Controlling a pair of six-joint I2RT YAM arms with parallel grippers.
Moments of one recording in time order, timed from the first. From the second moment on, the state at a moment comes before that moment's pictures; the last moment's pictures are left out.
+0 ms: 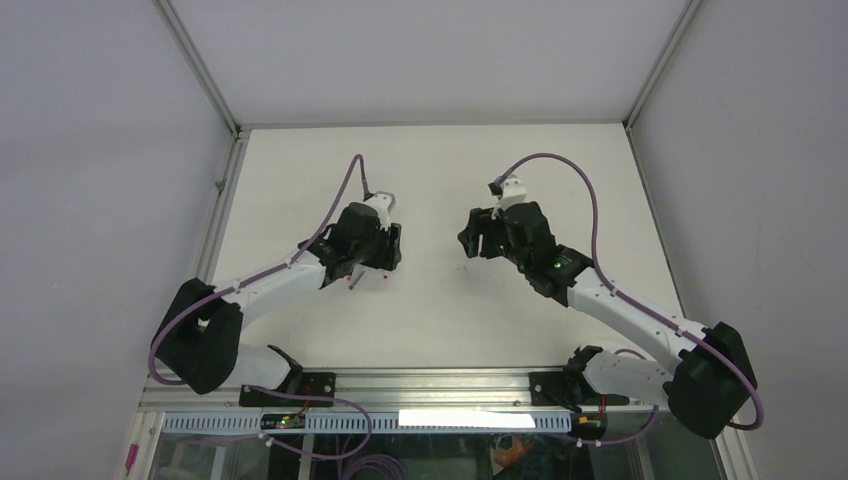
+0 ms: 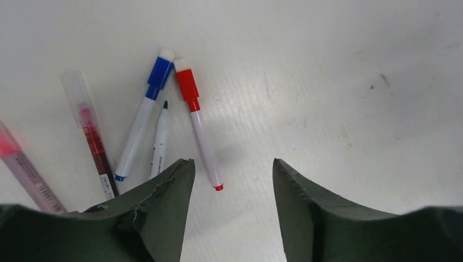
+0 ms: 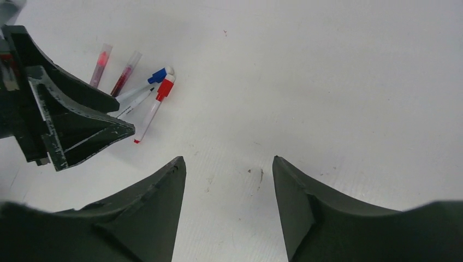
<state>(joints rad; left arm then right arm) -0.61 1.41 0.76 -0.15 -0.09 -0.29 0.70 1.12 0.74 -0.11 0.12 0.36</state>
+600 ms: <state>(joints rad) -0.39 1.08 0.64 0.10 -0.18 -0.20 0.62 1.03 0.77 -0.16 0.31 0.34</state>
